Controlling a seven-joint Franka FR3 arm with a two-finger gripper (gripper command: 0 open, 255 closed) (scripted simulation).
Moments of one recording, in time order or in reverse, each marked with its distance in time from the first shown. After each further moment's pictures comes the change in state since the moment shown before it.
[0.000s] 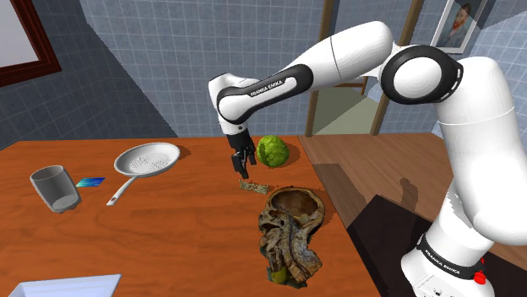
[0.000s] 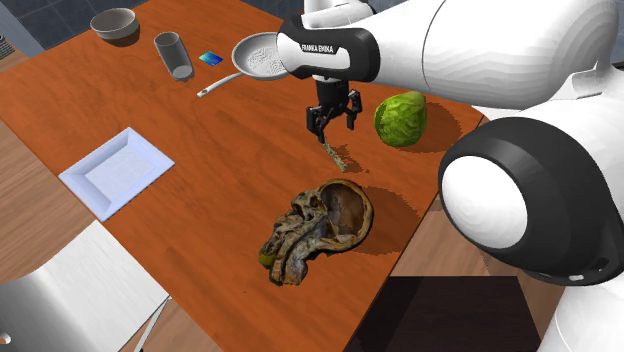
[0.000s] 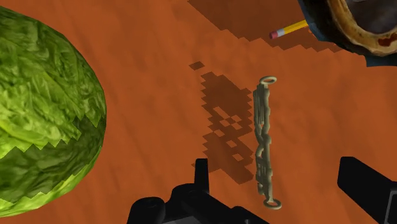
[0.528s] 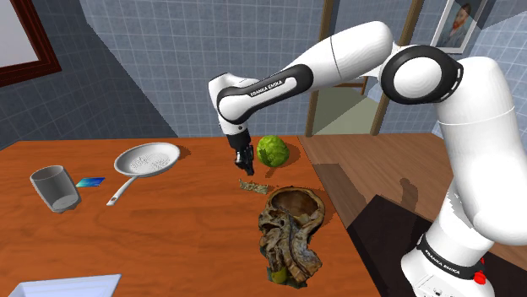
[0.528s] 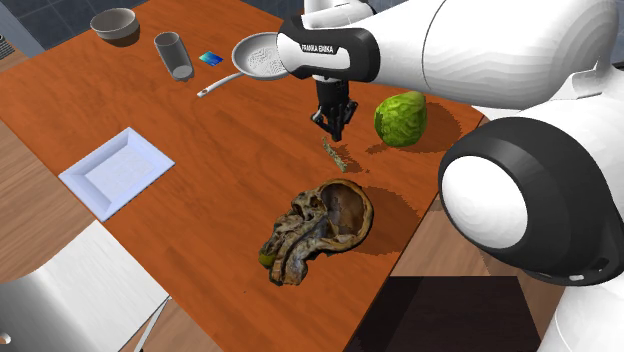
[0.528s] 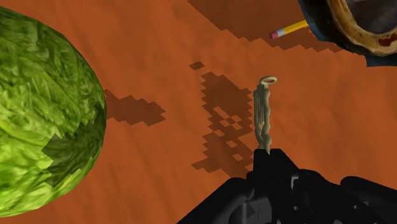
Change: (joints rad) arm 0.000 0.000 0.000 -0.001 0.000 0.001 0.000
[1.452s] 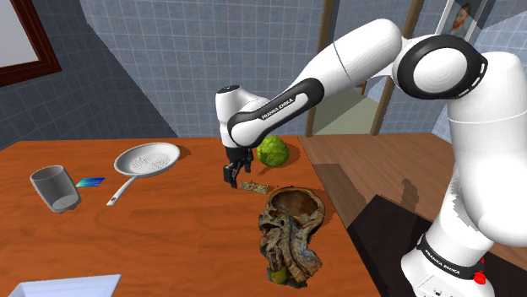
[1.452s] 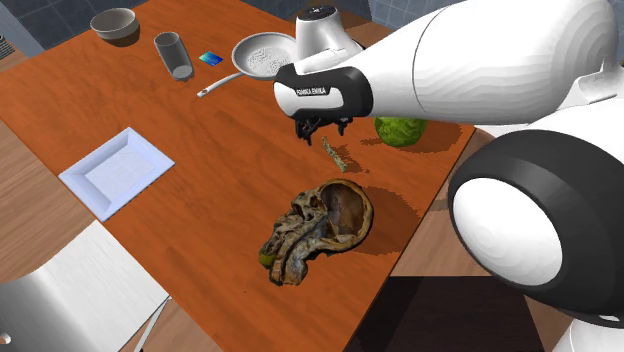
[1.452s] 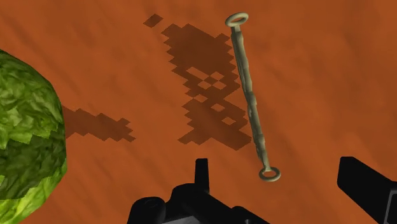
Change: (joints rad) arm 0.071 -0.086 -0.044 -0.253 -0.044 0.418 0.317
